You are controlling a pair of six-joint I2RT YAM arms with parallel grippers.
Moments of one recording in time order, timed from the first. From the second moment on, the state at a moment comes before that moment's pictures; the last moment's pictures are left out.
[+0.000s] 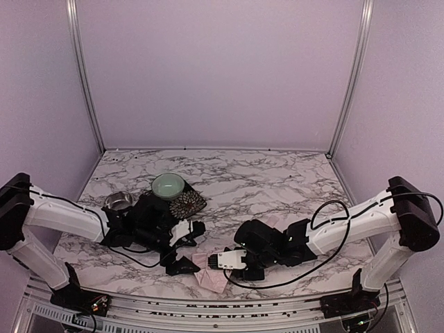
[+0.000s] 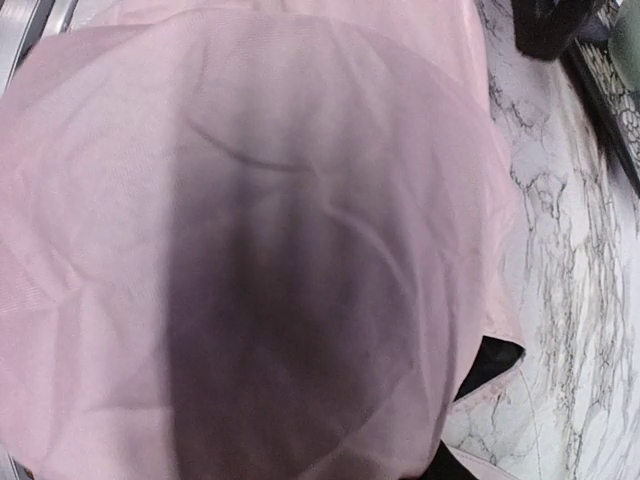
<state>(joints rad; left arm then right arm) -0.94 1.55 0.68 0.04 0.48 0.22 1.23 1.61 0.81 -0.19 0.07 -0.48</state>
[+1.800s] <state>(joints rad) -1.43 1.66 0.60 0.45 -0.11 0.64 0.97 1.63 0.83 -0.26 -0.42 -0.30</state>
